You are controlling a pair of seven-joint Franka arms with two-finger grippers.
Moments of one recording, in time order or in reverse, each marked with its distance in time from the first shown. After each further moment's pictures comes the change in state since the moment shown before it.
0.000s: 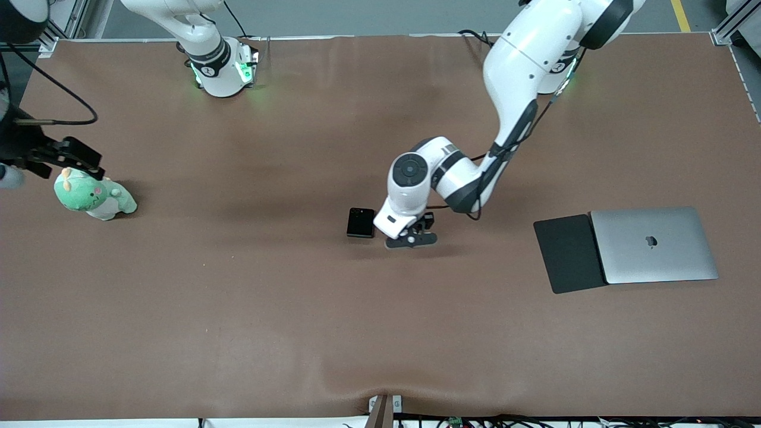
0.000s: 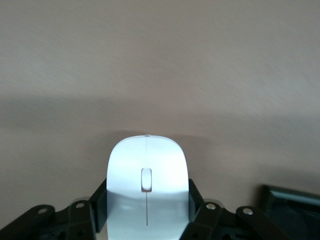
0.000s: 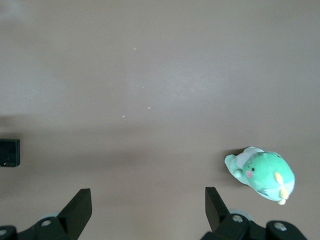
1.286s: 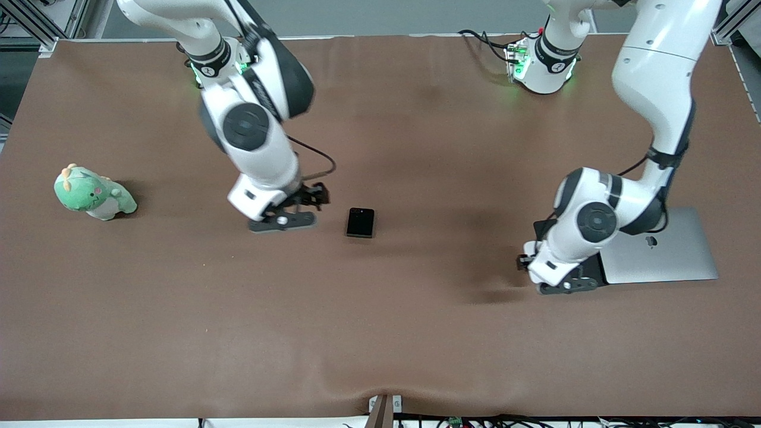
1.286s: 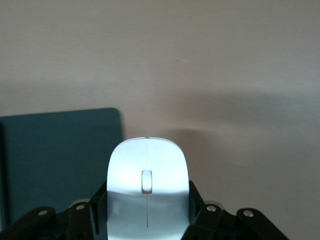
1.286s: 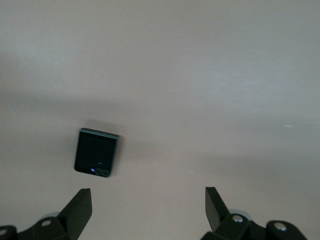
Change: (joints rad) left arm 0.528 -0.166 -0.002 -0.195 0.002 0.001 0.534; right arm 0.536 0.424 0.012 -0.016 0.021 0.388 0.397
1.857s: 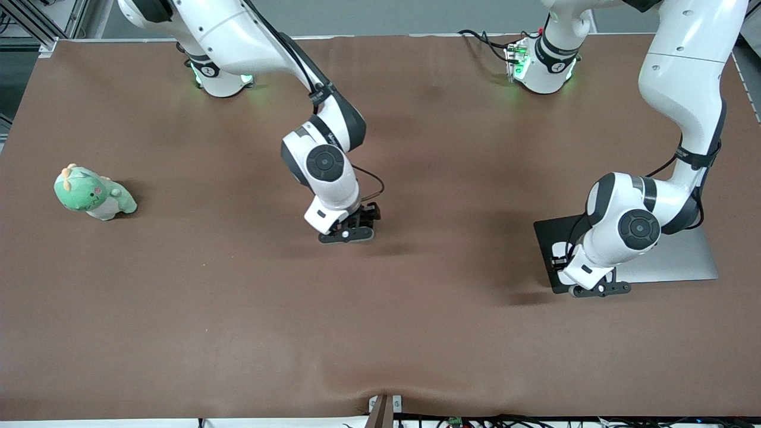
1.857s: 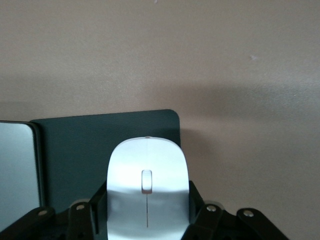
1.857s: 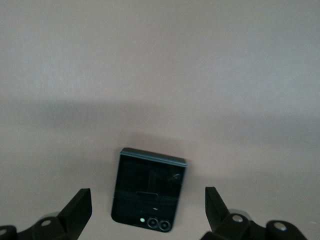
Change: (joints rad) left arm 0.078 0.014 -0.001 -0.022 0.000 0.018 0.075; right arm 0.107 0.244 -0.001 0.001 0.061 0.312 0.111
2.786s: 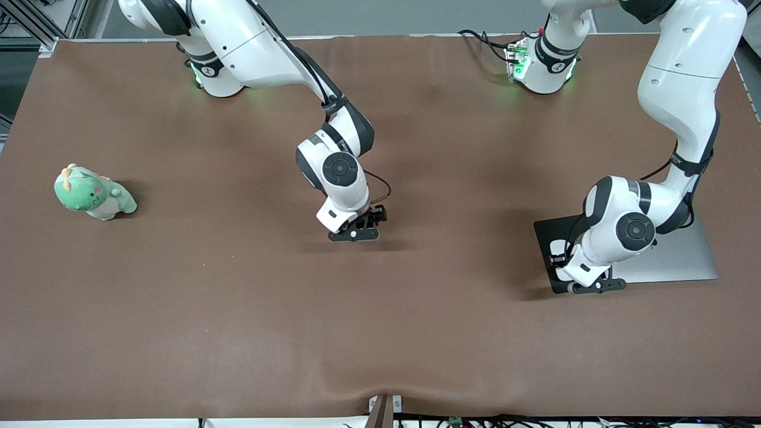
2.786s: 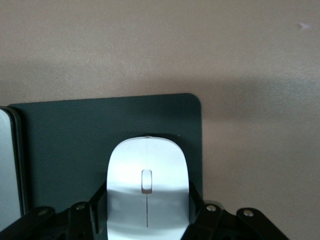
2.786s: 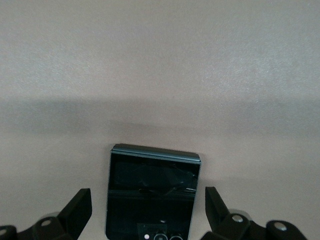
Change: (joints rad) left arm 0.036 0.035 0.000 -0.045 0.000 0.058 0.000; right arm 0.024 0.066 -0.006 0.000 0.001 0.038 0.082
